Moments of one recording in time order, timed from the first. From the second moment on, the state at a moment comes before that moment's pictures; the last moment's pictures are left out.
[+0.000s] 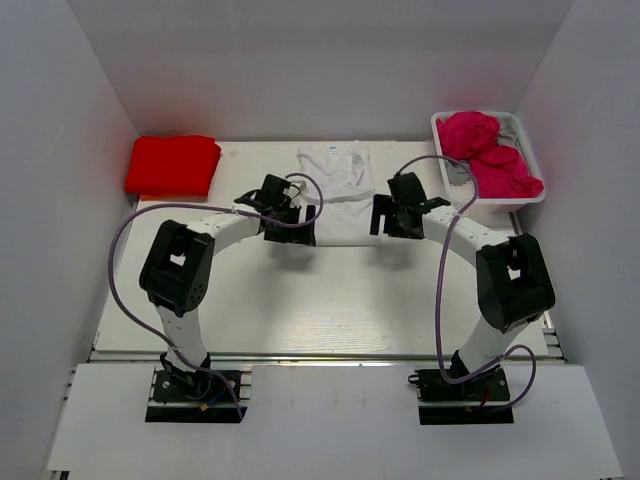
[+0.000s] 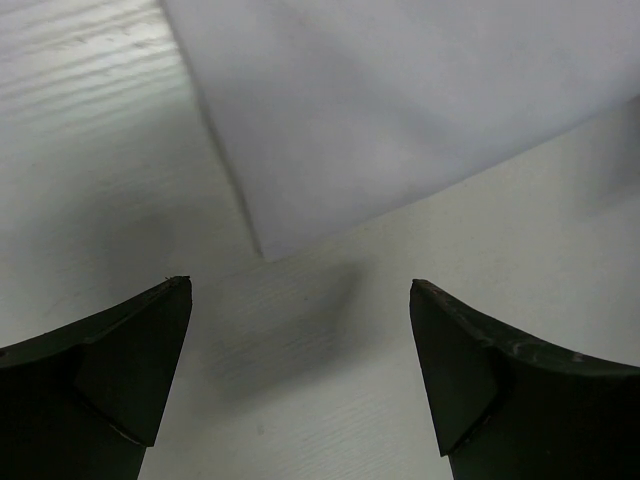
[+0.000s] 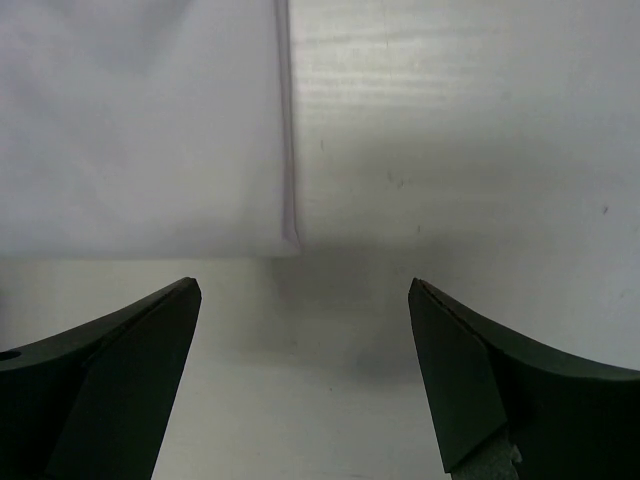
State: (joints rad) left arm -0.44 1.86 1.24 -0.34 0.21 -0.25; right arm 0.42 1.70 1.17 -0.38 0.13 0.40
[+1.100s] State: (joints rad) left arm -0.49 1.99 1.32 -0.33 0.13 -0.27; right arm 0.41 1.83 1.10 -0.29 -0.04 0.42
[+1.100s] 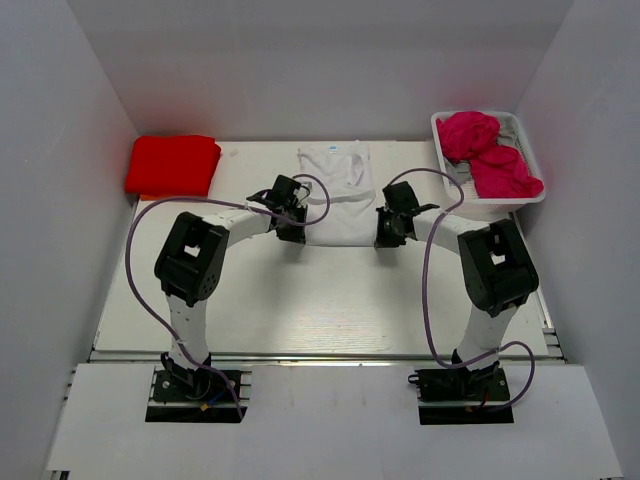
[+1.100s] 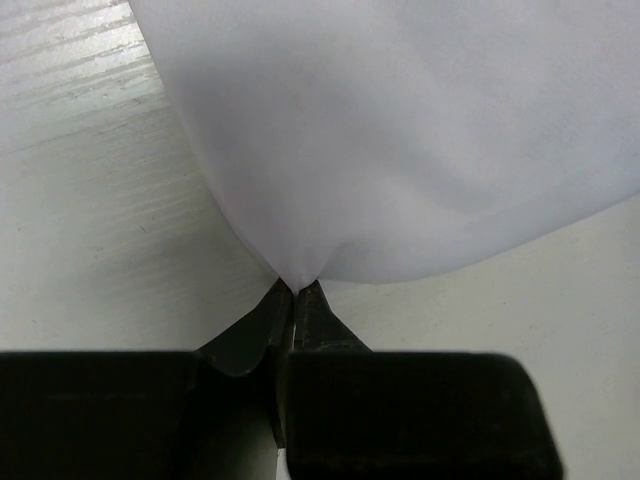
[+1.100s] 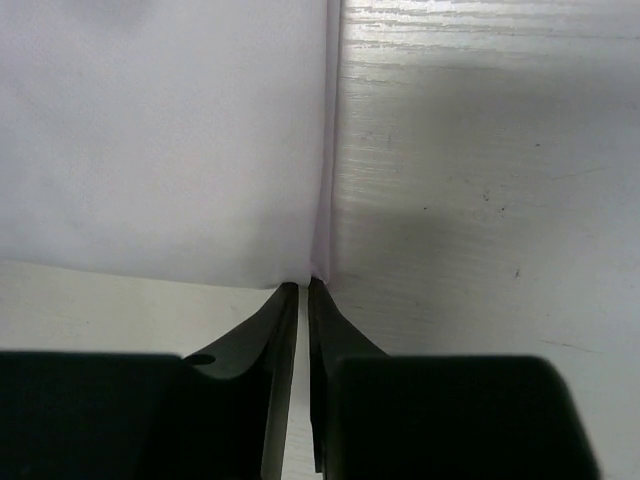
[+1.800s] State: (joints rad) left arm -0.49 1.84 1.10 -0.23 0.22 -0.29; right arm 0.42 1.60 0.84 -0.17 -0.11 0.37
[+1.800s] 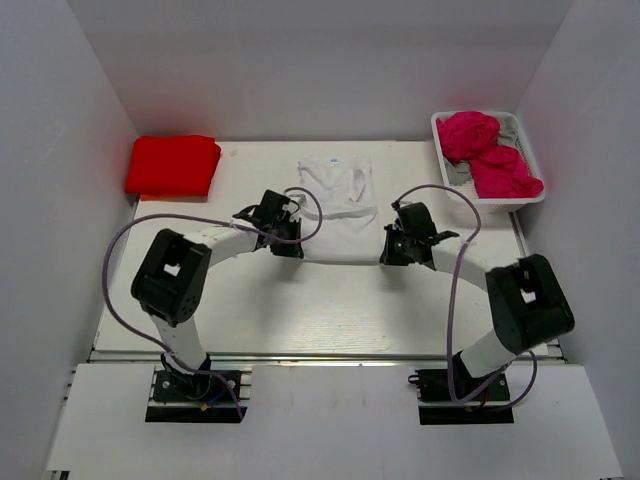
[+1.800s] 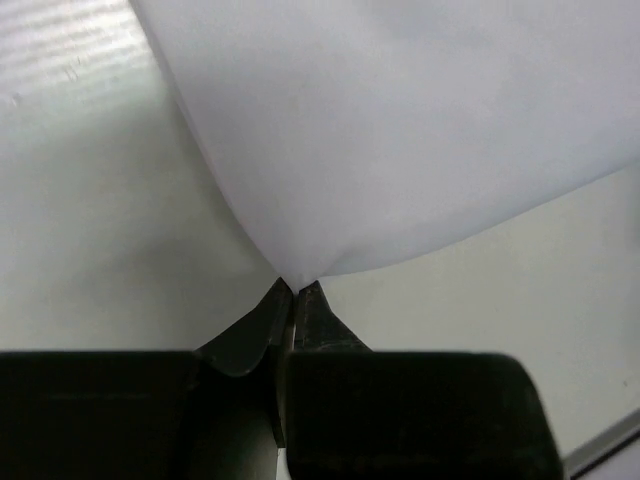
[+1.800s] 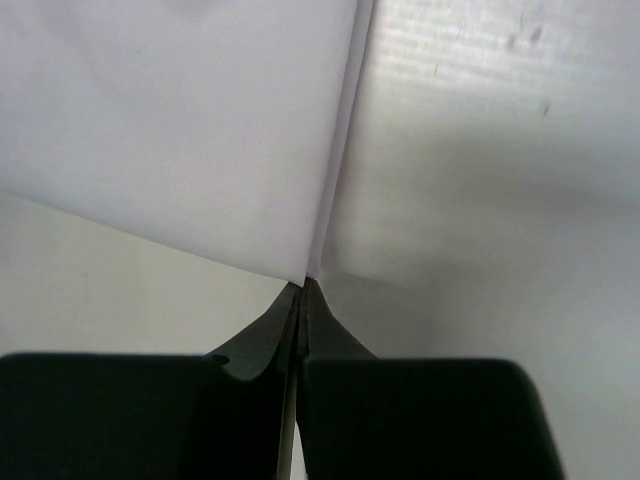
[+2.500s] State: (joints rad) left arm -0.53 1.45 1.16 -0.35 0.12 -0.42; right arm 0.46 1.24 0.89 -0.24 -0.06 0.36
